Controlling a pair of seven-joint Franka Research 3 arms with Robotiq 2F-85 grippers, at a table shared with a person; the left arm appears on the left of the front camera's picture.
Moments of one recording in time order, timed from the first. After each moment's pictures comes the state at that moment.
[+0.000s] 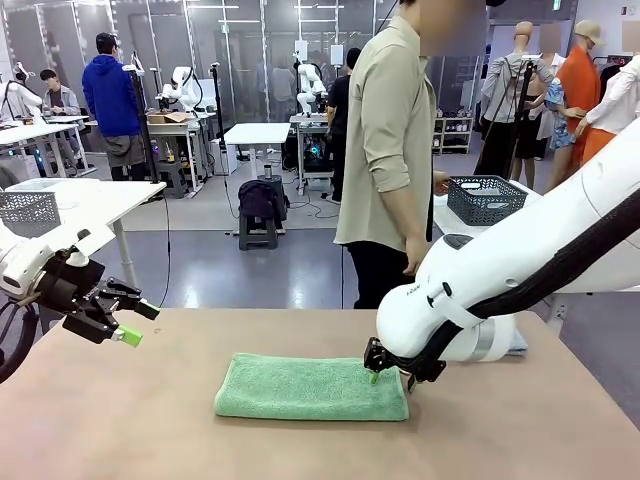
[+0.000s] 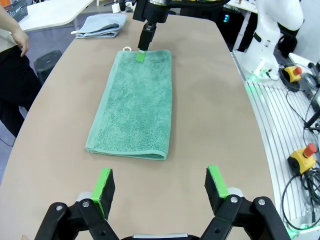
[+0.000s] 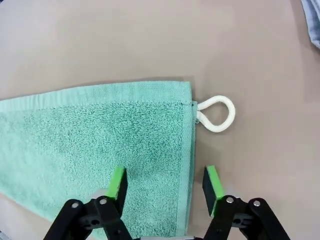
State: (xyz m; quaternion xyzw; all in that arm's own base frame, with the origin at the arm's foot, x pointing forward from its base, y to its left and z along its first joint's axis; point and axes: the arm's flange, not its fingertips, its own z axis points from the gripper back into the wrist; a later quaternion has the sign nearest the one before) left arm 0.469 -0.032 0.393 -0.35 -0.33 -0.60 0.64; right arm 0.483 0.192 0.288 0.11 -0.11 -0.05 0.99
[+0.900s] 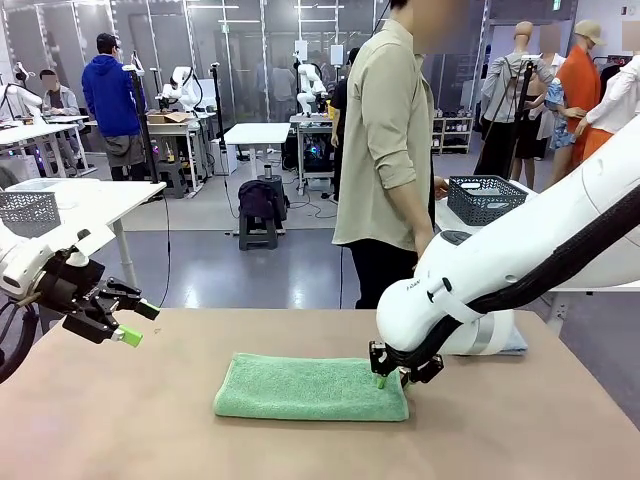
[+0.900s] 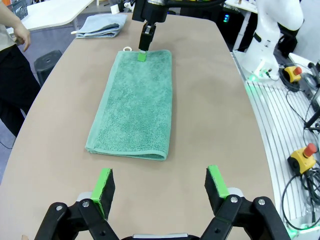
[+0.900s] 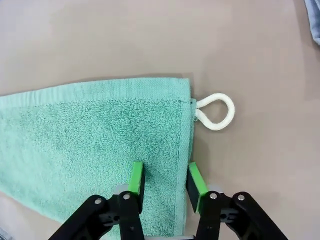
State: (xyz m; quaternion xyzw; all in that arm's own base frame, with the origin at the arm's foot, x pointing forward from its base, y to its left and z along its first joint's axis) left arm 0.469 -0.032 0.393 -0.35 -0.33 -0.60 0.64; right arm 0.486 0.193 0.289 0.11 -0.09 -0.05 0.99
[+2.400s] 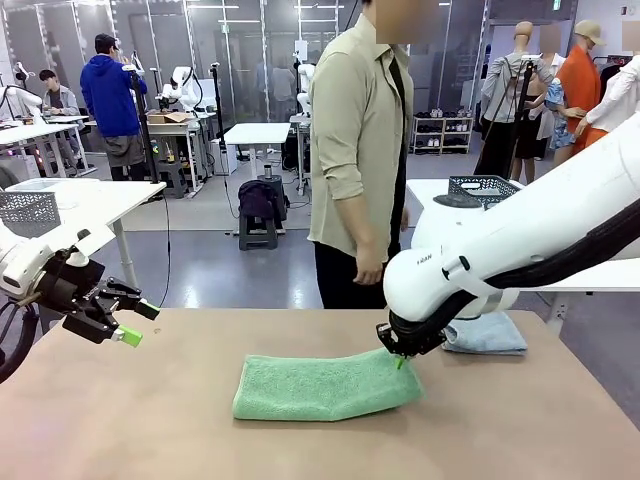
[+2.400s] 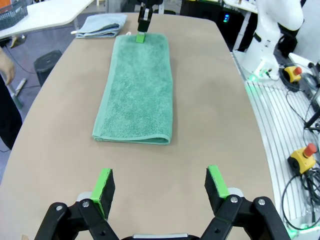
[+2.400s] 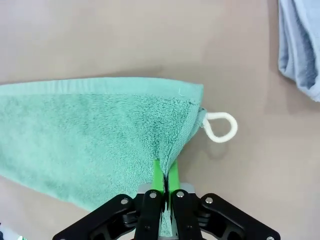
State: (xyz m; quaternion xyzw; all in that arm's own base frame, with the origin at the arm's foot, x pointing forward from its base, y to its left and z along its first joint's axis) left arm 0.469 -0.032 0.393 -0.35 -0.33 -0.60 0.64; right arm 0.500 0.193 0.348 0.05 -0.08 0.02 0.99
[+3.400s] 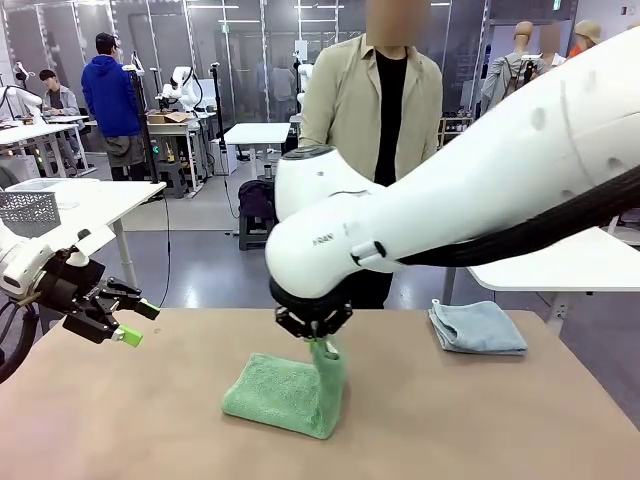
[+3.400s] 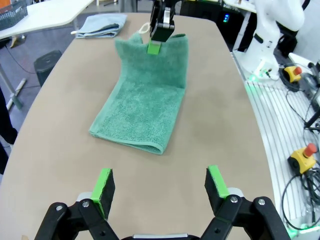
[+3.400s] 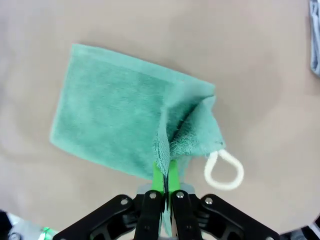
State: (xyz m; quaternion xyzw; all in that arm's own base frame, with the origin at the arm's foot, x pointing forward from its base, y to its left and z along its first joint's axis) left arm 0.469 -0.032 0.393 -0.35 -0.33 -0.60 0.64; right arm 0.458 0.385 0.415 -0.01 -0.07 0.04 1.00
